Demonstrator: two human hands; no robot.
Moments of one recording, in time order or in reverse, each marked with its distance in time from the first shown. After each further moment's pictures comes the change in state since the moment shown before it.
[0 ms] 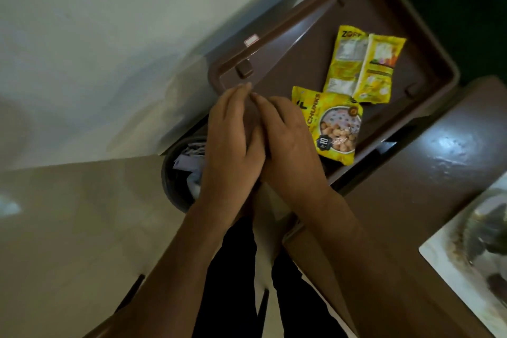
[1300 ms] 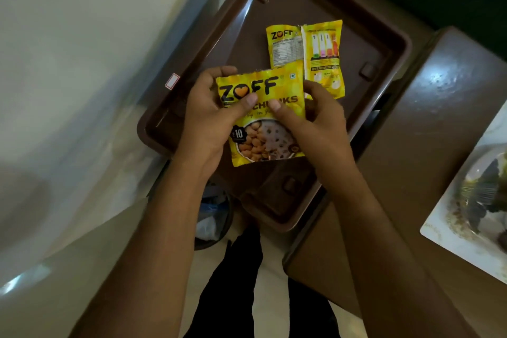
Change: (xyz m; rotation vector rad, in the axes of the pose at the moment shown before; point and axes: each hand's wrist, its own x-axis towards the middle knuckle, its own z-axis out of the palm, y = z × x) left_hand 0.129 0.007 0.080 -0.562 -0.393 -0.326; right_hand 0.034 0.102 -0.050 0.730 0.313 0.742
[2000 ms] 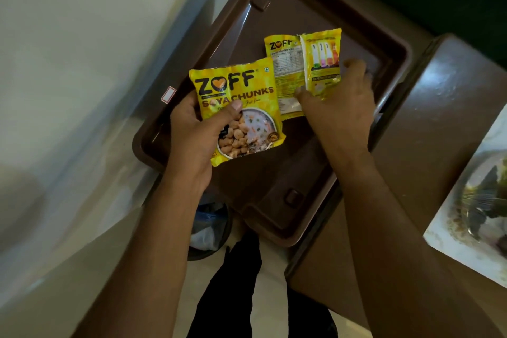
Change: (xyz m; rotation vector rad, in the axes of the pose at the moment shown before) left_hand 0.005 -0.004 -0.021 -0.030 0.054 -0.024; right_hand 0.054 -0.009 -0.006 -0.663 0.404 -0.017
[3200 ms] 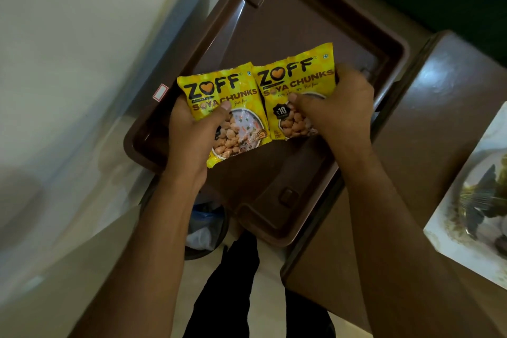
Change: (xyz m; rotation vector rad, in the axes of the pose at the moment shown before) left_hand 0.004 -0.009 0.005 0.105 0.089 -0.005; right_hand 0.009 0.016 -0.003 0.168 -0.114 -0.046
